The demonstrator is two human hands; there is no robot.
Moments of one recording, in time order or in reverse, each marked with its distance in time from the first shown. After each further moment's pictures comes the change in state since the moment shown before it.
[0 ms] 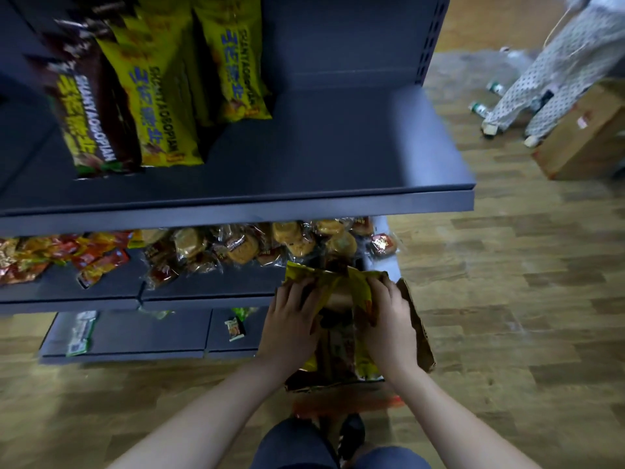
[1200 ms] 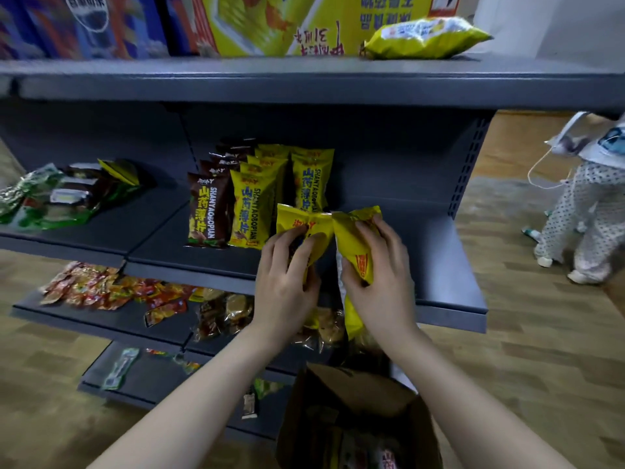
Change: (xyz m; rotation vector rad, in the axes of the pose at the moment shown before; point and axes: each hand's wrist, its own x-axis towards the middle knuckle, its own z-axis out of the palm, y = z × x) left_hand 0.078 0.035 -0.180 0.131 0.910 0.074; right_hand 0.071 -0.163 -0.142 0.319 0.385 -0.764
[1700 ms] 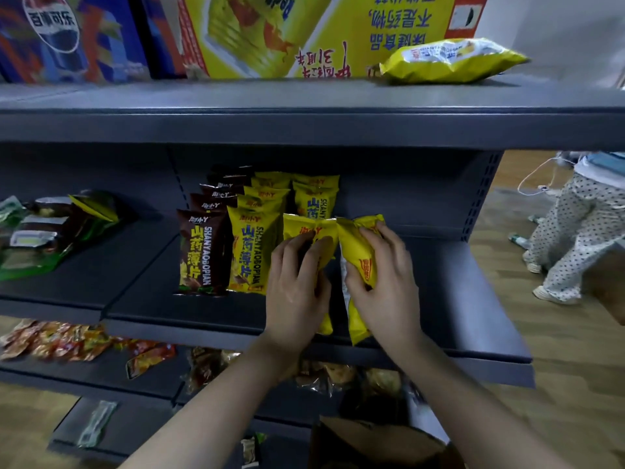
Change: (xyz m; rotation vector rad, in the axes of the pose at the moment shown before) left_hand 0.053 -0.056 0.044 -0.095 -0.005 -0.003; right_hand 0.064 0.011 0.058 -0.114 0.071 0.025
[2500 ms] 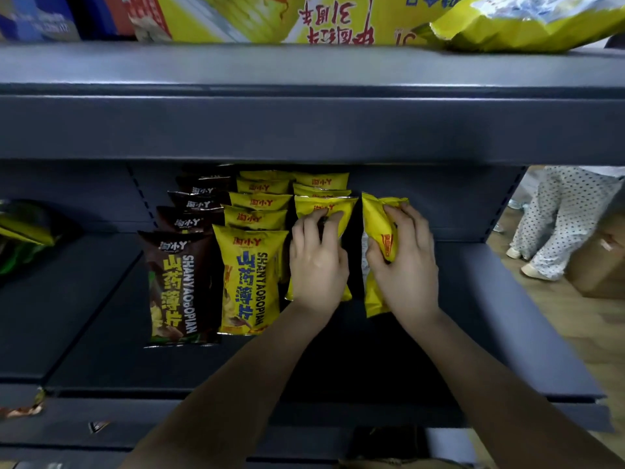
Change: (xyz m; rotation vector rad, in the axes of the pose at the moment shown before) left_hand 0.059 -0.077 0.105 -0.007 -0.144 -0.138; right_hand 0.070 0.038 0.077 -0.124 0.050 0.206
